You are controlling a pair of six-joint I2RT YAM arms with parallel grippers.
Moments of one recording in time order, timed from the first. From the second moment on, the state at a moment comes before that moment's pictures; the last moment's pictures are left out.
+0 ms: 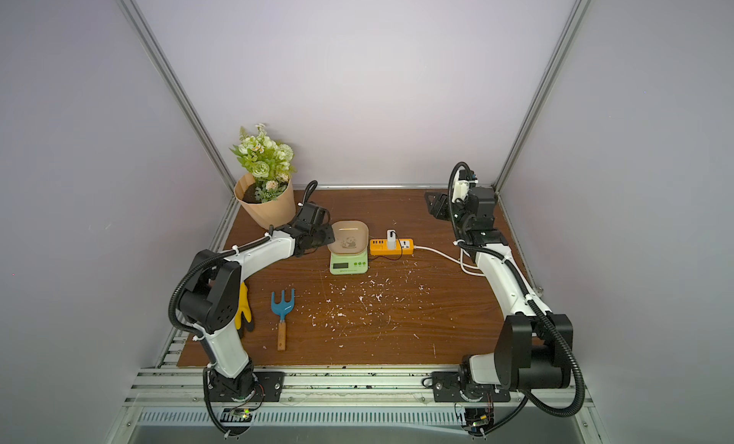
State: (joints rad) left arm -0.43 1.80 1.25 -0.26 -0.14 -0.61; right arm 0.04 1.39 1.11 -0.02 -0.43 0.44
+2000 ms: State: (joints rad) left arm -0.06 1.38 0.20 0.96 -0.36 -0.01; right arm -0.01 1.23 0.20 0.88 0.11 0.09
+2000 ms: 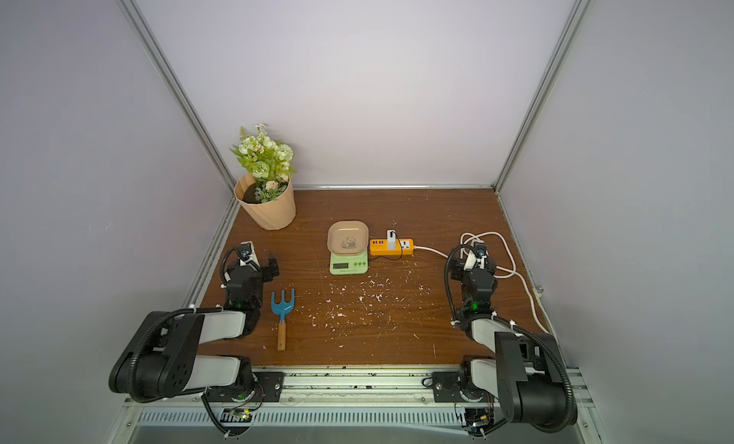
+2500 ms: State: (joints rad) left arm -0.06 1.49 0.17 1.12 -0.29 0.02; right arm 0.00 1.41 0.21 0.99 0.05 0.06
